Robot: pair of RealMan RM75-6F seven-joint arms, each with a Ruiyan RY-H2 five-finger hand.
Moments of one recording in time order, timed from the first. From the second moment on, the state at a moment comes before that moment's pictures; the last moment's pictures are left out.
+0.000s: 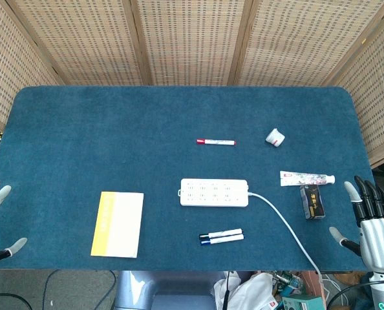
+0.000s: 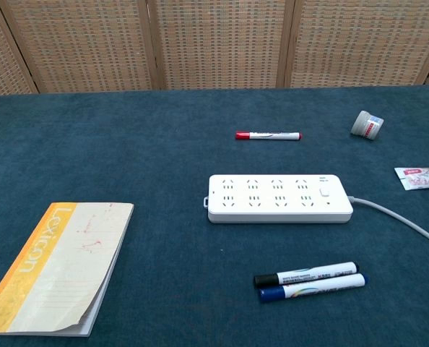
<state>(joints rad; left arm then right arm) 0.03 -0.93 0.02 -1.86 1.72 1.68 0.01 0.02 -1.12 0.09 -1.72 -1.67 1.70 -0.17</state>
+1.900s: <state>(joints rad) -0.04 -0.94 -0.04 -1.91 1.56 1.56 0.09 0.67 -1.39 0.11 -1.66 -1.01 0.87 -0.61</state>
